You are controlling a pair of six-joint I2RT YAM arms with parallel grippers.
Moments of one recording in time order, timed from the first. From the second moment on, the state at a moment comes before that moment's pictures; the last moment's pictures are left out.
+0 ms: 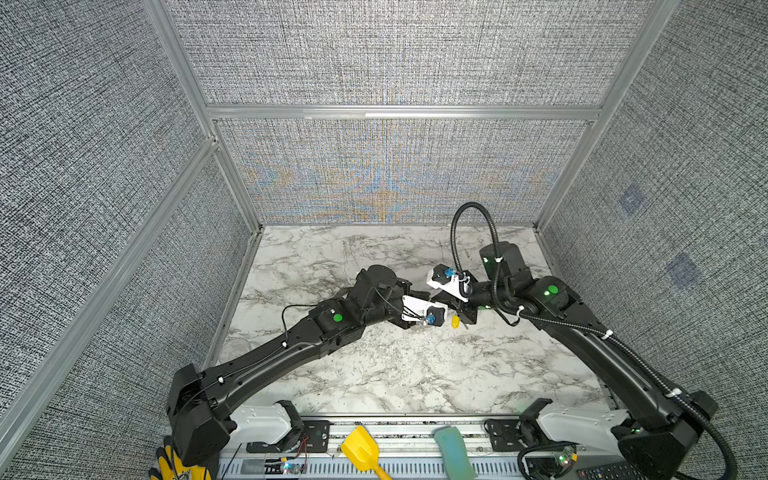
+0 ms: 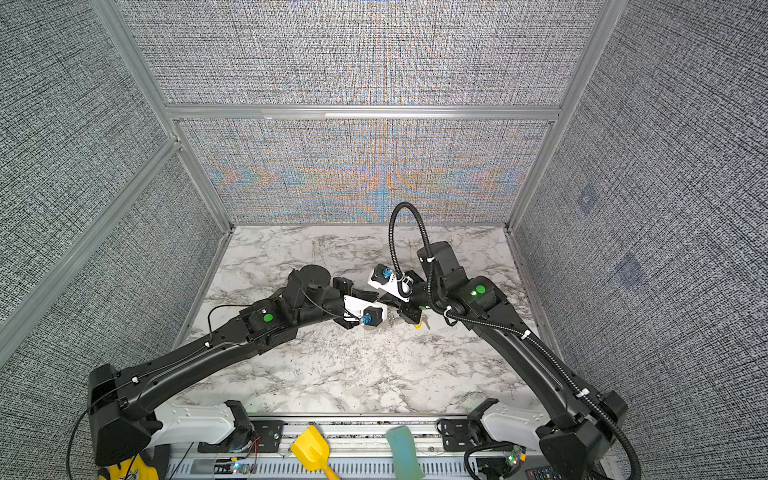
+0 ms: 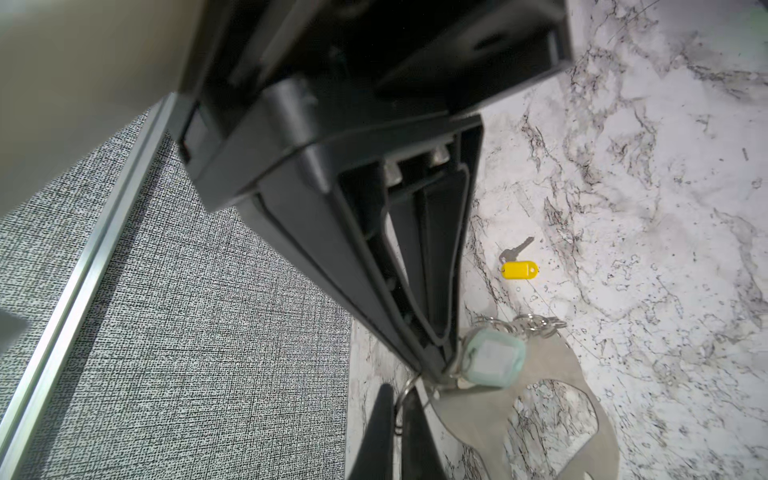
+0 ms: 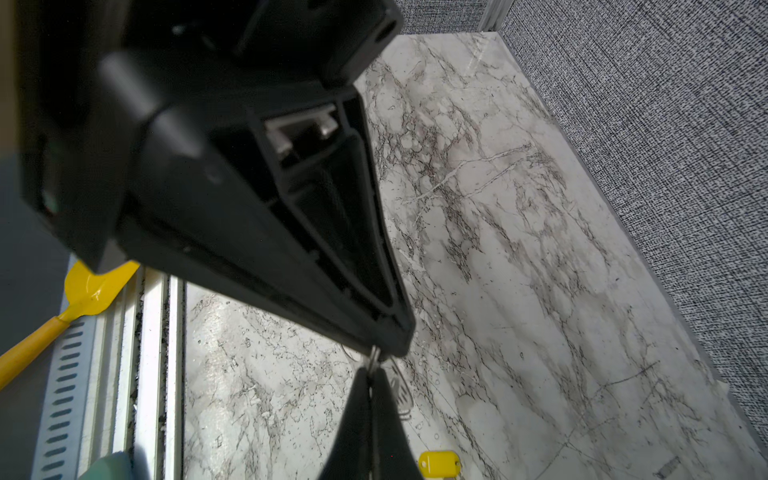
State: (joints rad) left arm -0.96 1.28 1.13 -0.27 0.12 1.04; right arm 0.60 1.21 1.28 -0.82 -0.45 -0.59
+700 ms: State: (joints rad) left arm -0.89 1.25 1.10 -0.22 0.28 0.77; right arm 0.59 0.99 1.05 -0.61 -0.33 -0.53
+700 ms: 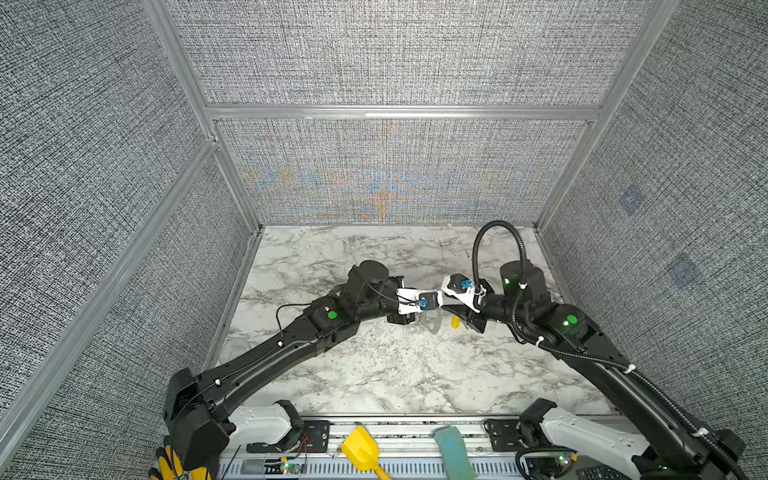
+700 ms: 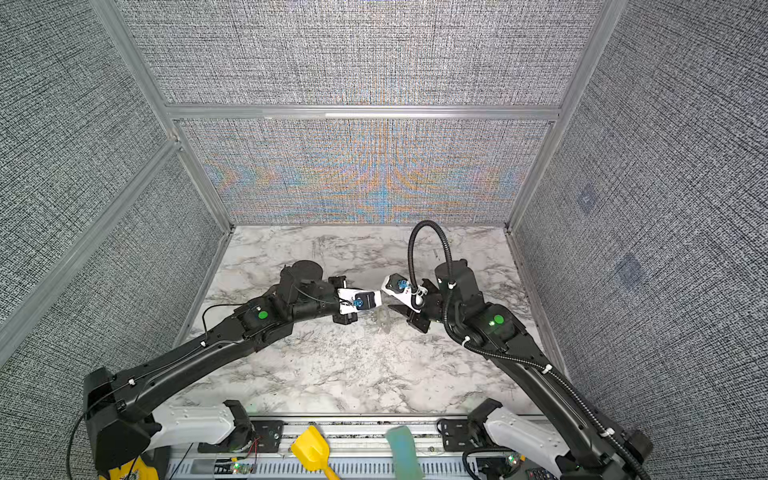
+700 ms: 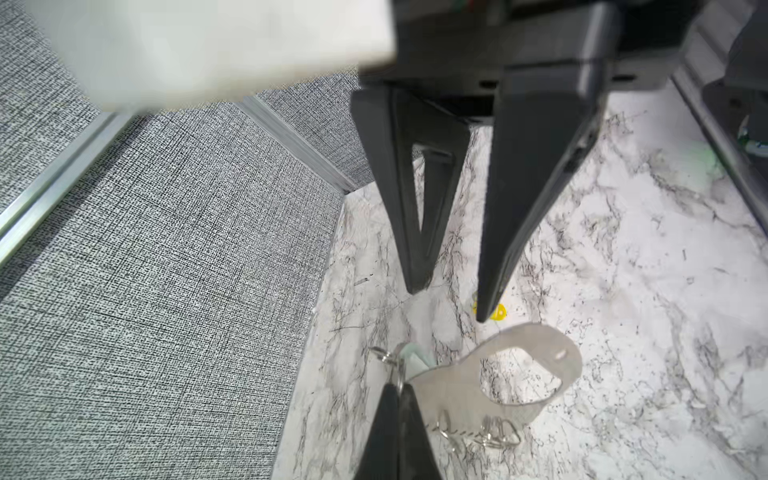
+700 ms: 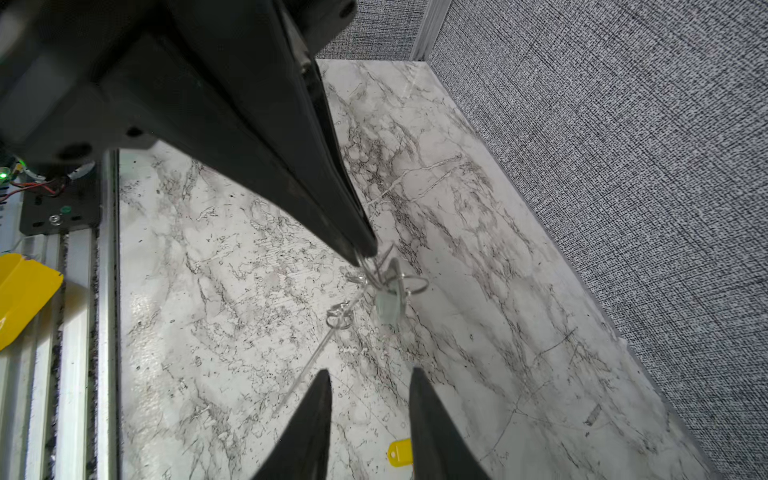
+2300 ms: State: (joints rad) left arm -0.79 1.24 0.89 0.25 0.51 0.27; right arm 0.65 1.10 1.06 -0.45 -0.32 -0.49
